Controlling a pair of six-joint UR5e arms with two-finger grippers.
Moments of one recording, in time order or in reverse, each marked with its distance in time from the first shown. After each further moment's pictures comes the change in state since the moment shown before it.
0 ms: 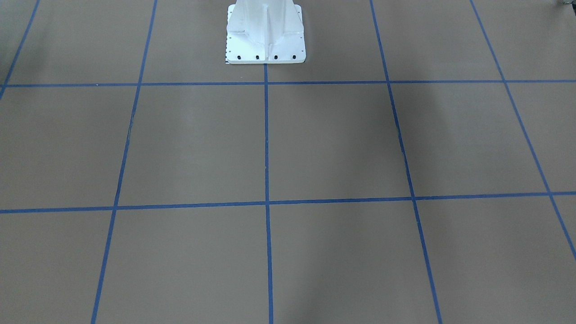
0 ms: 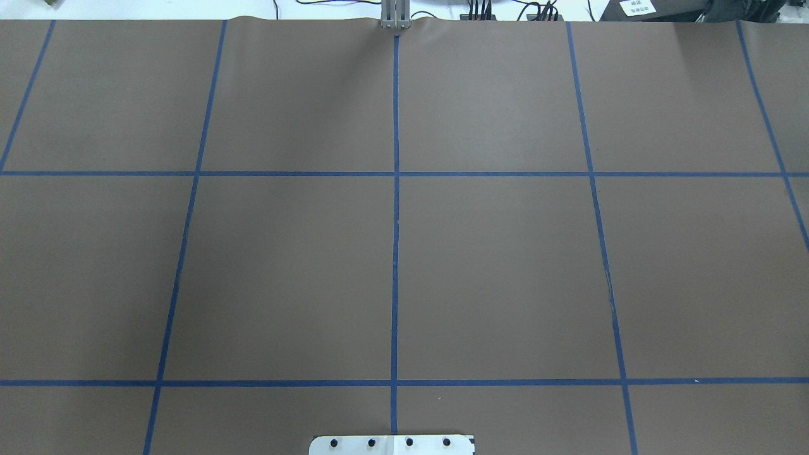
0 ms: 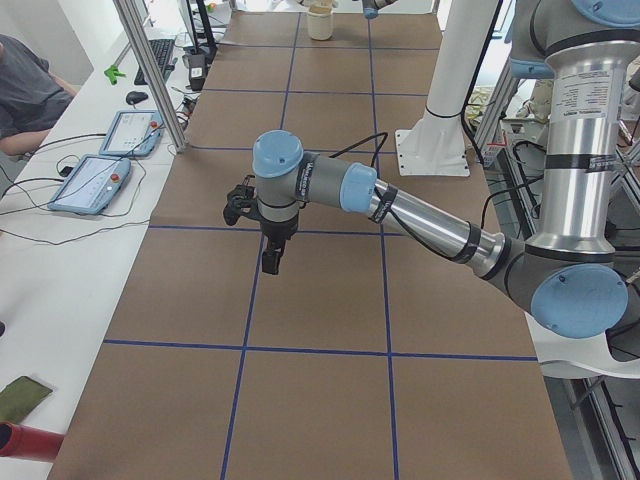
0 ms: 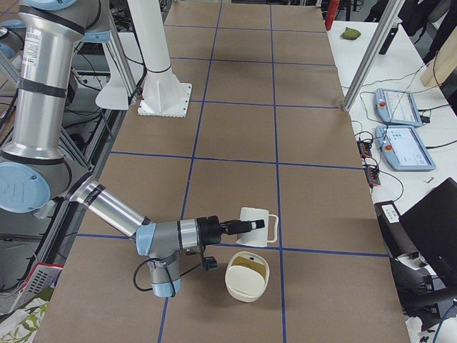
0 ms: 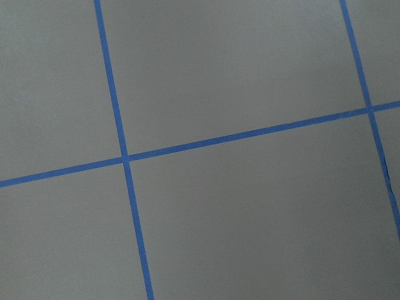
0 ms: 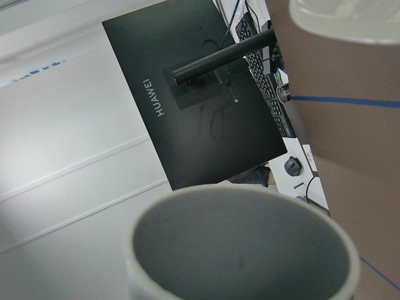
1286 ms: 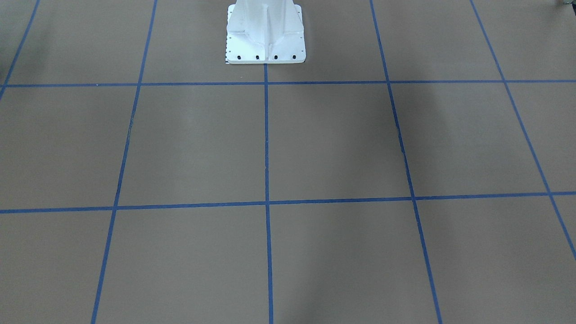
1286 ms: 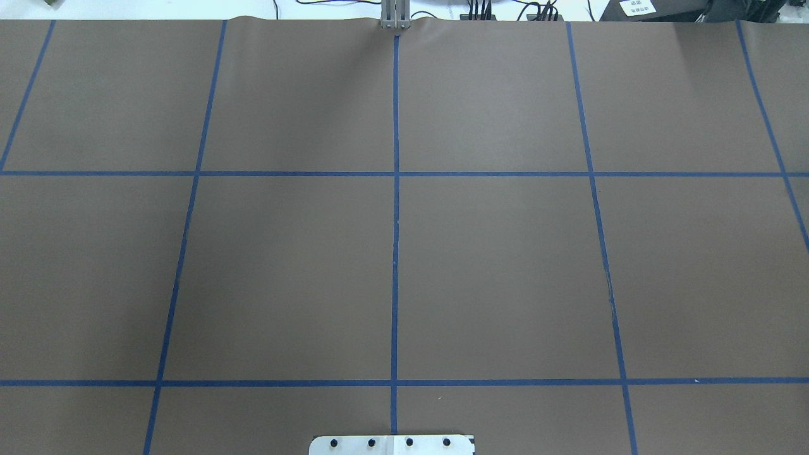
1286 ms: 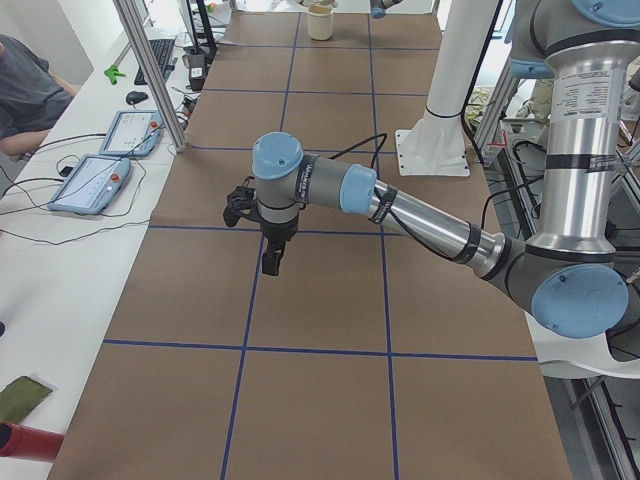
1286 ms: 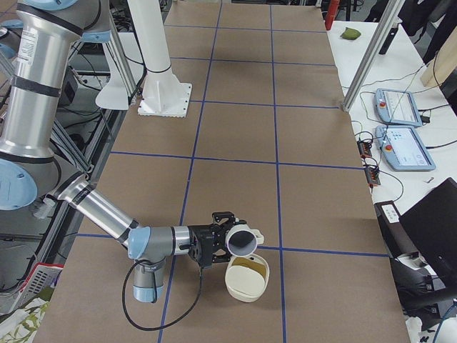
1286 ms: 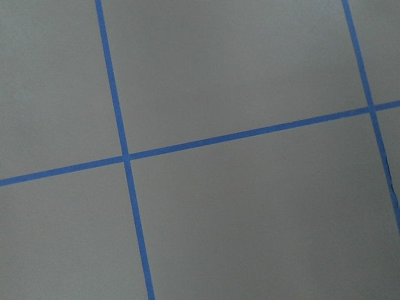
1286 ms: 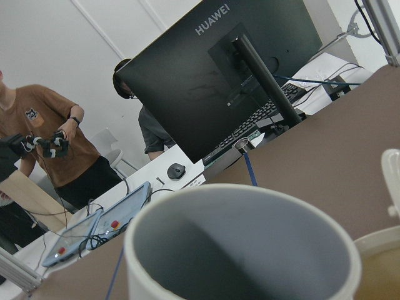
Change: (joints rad) left arm 0.000 0.003 0.004 -0.002 0.000 0.001; right arm 0.000 -0.068 -0.003 -0.122 0.198 -1.355
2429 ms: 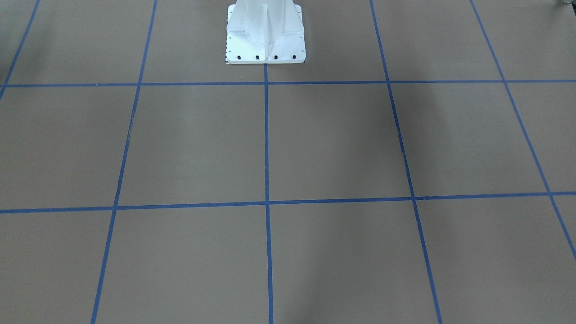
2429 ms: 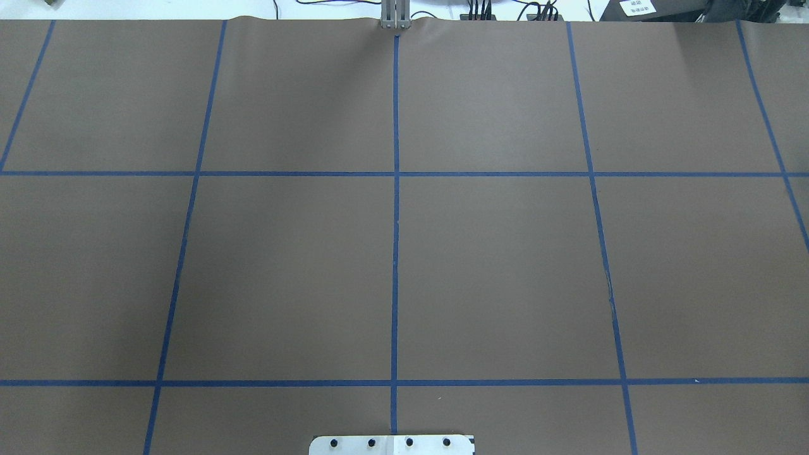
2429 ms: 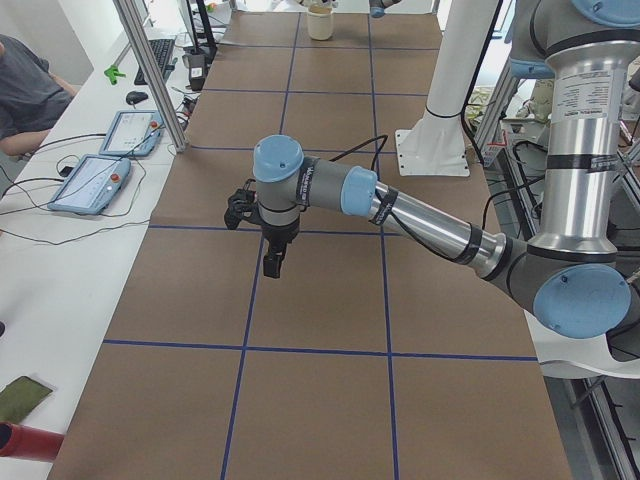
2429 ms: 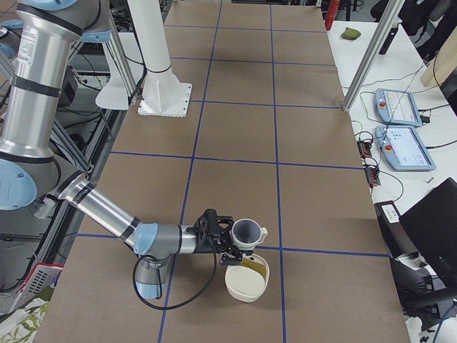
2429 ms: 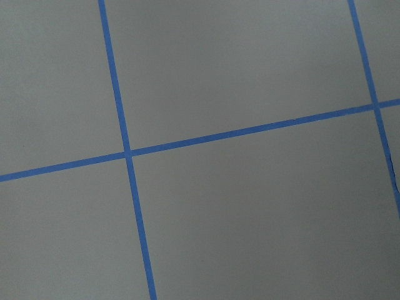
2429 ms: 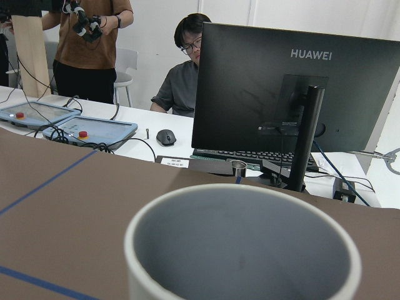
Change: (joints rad) left arm 0.000 0.006 0.000 -0.003 0.001 0.004; right arm -0.001 0.008 0.048 -0.111 -0.010 -0.702
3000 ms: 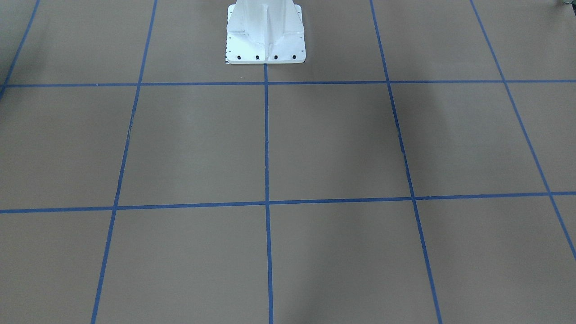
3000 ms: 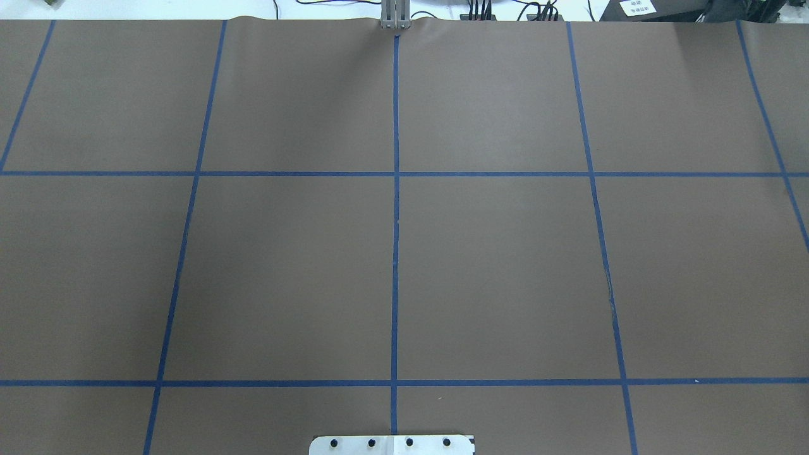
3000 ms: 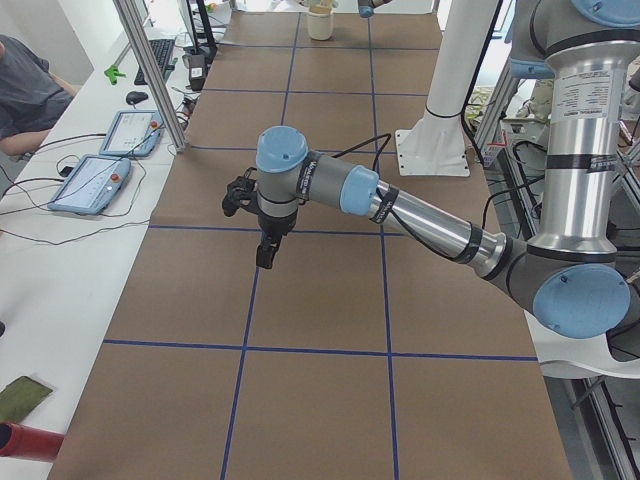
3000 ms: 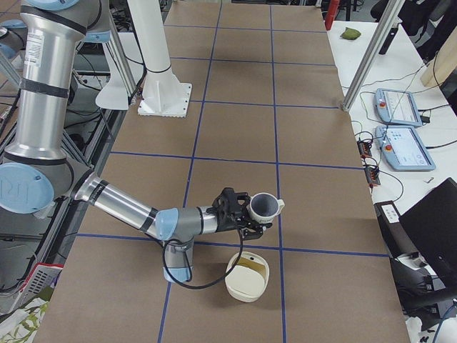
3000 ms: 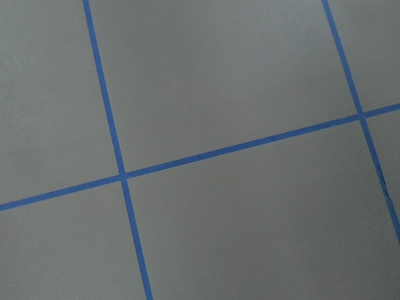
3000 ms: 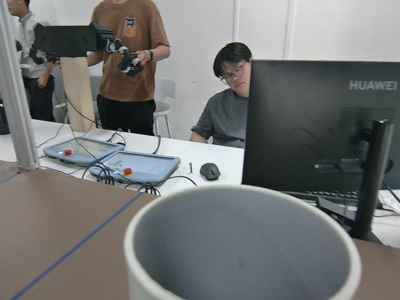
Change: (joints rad) left arm 0.000 -0.004 -0.011 -0.096 -0.010 -0.005; right arm -0.038 0.100 0.066 -0.016 0.041 0.047
